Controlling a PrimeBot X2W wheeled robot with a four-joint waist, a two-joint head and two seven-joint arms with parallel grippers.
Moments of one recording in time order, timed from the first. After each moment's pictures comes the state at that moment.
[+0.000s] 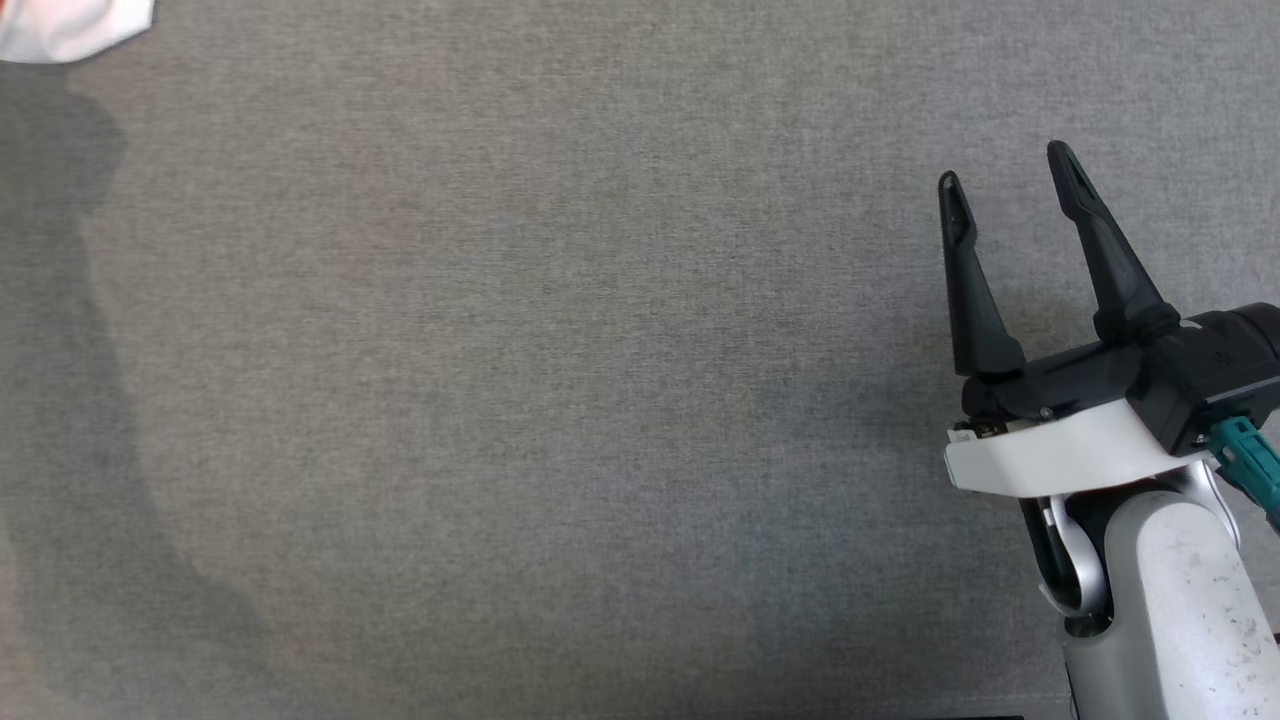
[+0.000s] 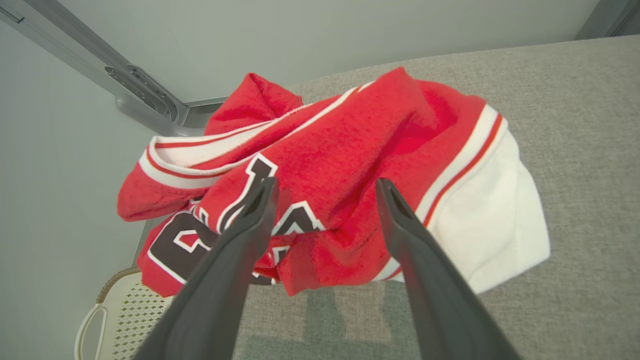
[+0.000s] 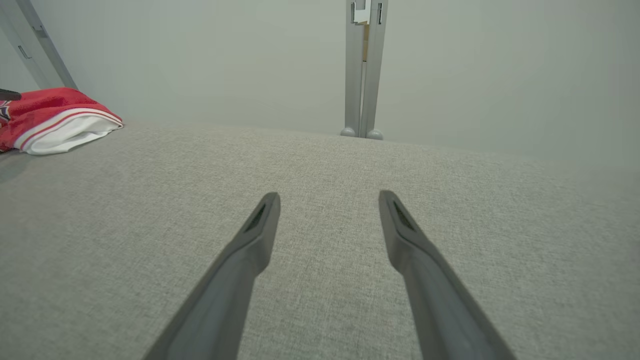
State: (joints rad) left arm -1.13 0.58 -0.33 0.78 -0.49 -0.08 0.25; right arm -0.25 -0.05 0.08 -0.24 0.00 0.13 -0.06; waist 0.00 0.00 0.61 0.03
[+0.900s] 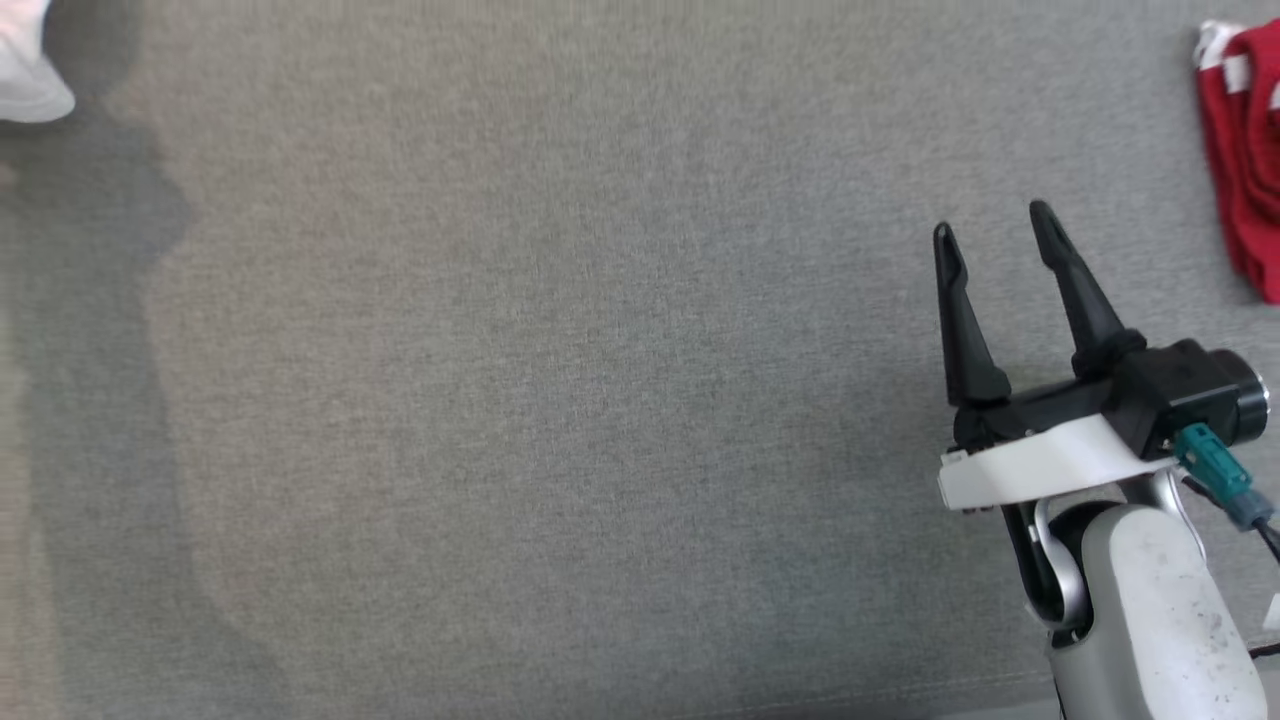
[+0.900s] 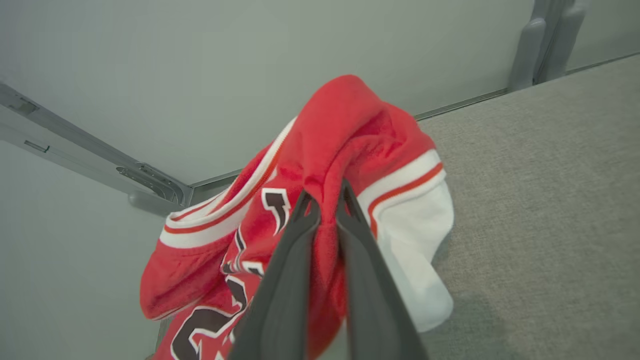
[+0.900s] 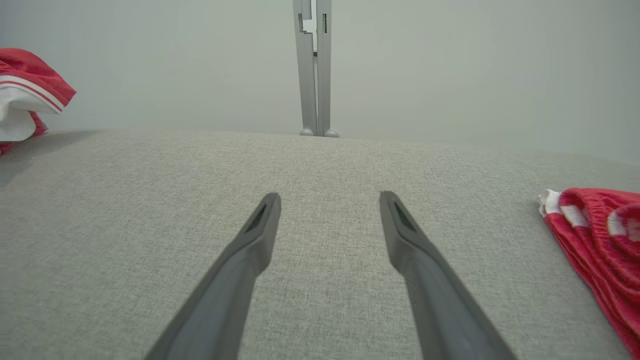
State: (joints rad) left arm -1.17 0.59 -0.47 0.87 -0.41 -0.12 0.15; right arm -0.24 -0.05 0.06 -0.08 0.04 0.13 -0.14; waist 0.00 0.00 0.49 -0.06
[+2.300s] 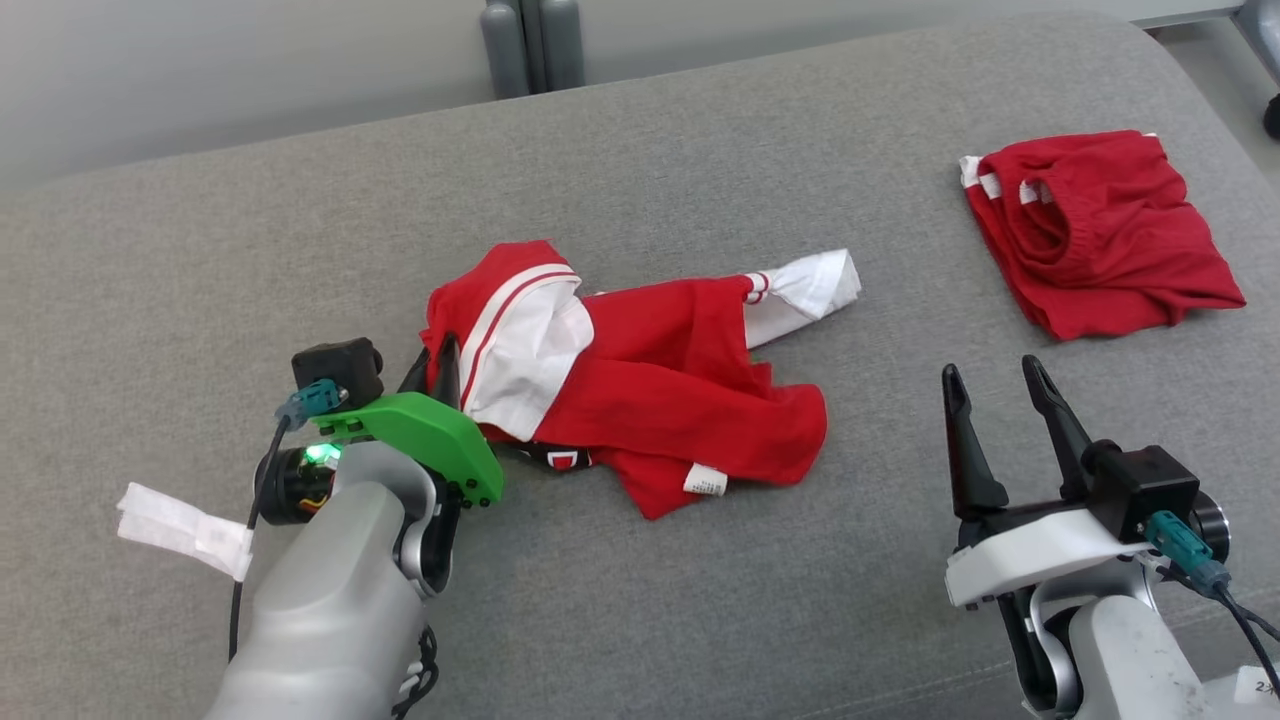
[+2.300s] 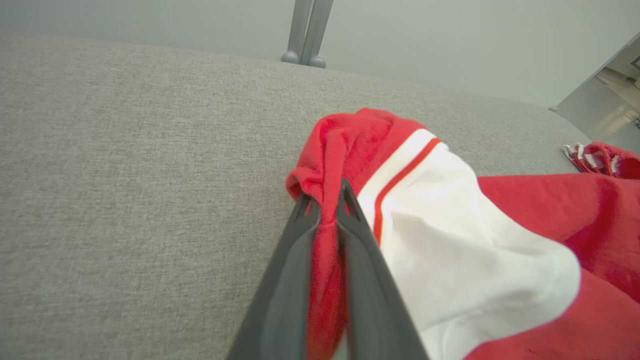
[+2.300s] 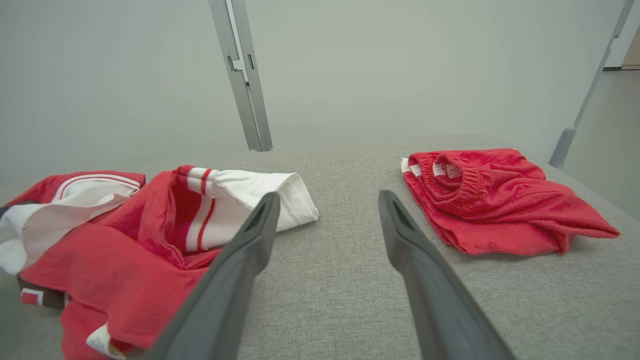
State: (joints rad) left arm -0.69 0.07 -0.56 0.99 -0.79 0.01 -0.26; right arm -0.12 -0.05 0.03 0.16 0.13 0.13 -0.23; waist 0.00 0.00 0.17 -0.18
